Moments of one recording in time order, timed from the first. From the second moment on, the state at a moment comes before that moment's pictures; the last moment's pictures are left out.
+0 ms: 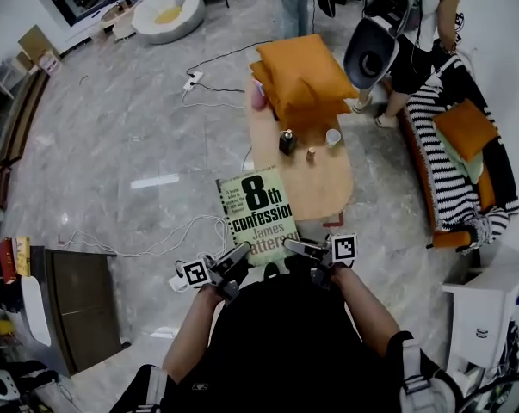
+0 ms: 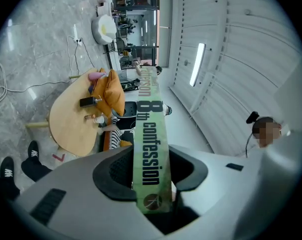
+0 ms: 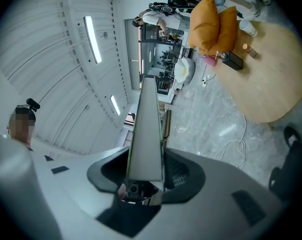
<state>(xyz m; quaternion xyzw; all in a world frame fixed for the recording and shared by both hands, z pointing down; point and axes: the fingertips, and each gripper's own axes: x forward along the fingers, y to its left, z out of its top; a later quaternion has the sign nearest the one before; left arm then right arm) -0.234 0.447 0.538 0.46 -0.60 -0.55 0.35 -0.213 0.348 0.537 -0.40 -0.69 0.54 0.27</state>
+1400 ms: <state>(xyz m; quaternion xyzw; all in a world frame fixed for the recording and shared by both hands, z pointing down) -0.209 0.419 0.547 0.49 -0.57 -0.53 0.40 -0.168 0.328 0.548 -0.34 -0.71 0.56 0.25</state>
